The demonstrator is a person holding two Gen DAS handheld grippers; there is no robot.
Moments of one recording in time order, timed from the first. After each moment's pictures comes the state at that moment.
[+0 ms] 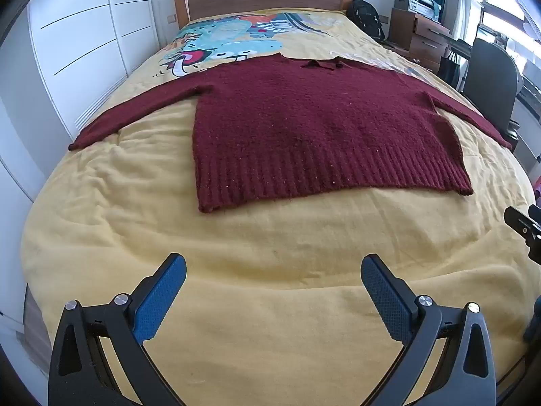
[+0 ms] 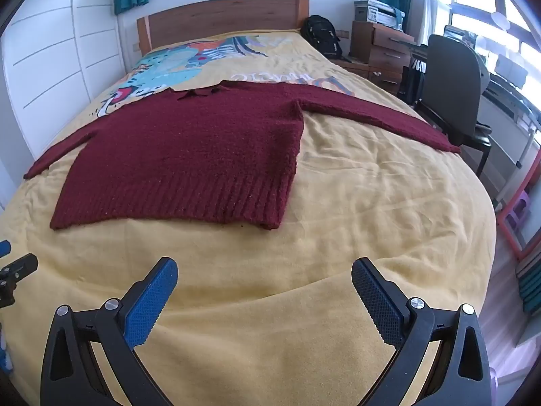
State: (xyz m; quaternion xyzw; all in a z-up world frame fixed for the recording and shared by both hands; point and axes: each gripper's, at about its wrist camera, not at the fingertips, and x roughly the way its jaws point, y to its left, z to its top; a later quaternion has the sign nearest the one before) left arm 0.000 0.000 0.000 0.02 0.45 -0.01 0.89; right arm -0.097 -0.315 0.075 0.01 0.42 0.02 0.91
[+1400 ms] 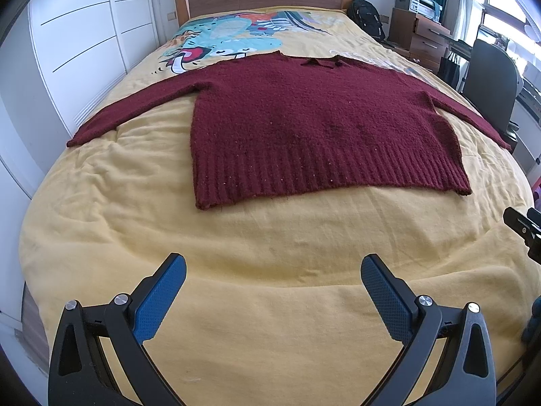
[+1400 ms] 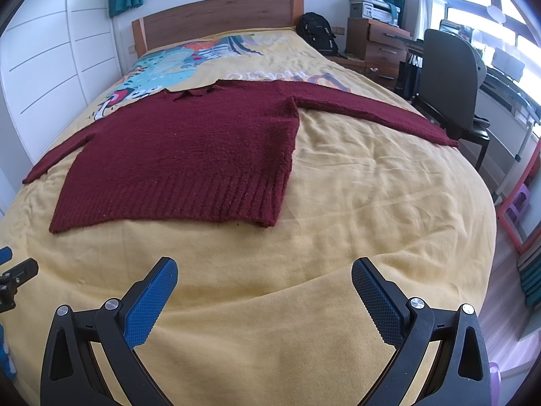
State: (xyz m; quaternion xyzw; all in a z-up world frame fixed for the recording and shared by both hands) left arm -0.001 -0.001 -0.004 0.02 0.45 -0.01 0.89; right arm -0.097 -0.318 0.072 0.01 0.42 0.02 0.91
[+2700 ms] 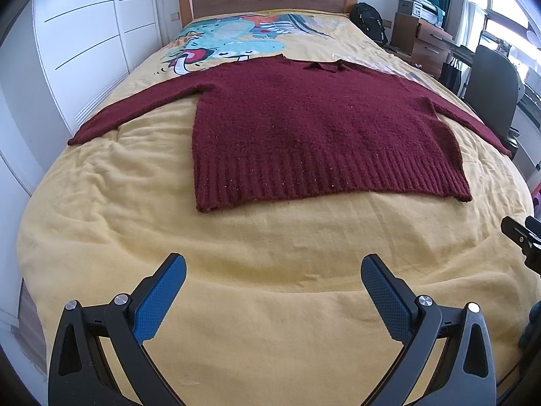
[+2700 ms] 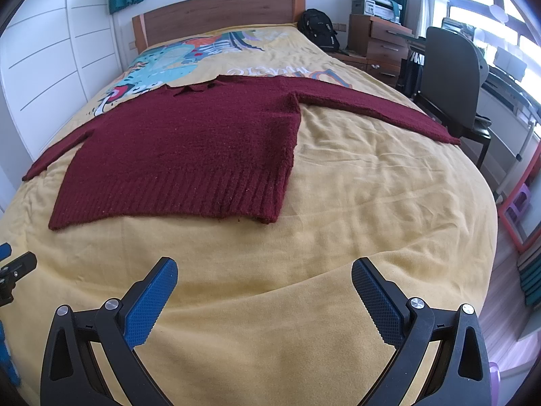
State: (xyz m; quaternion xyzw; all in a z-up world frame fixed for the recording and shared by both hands) left arm 0.000 -0.001 0.000 0.00 0.44 -0.01 0.90; right arm -0.096 -0.316 0.072 0.01 0.42 0.02 0.90
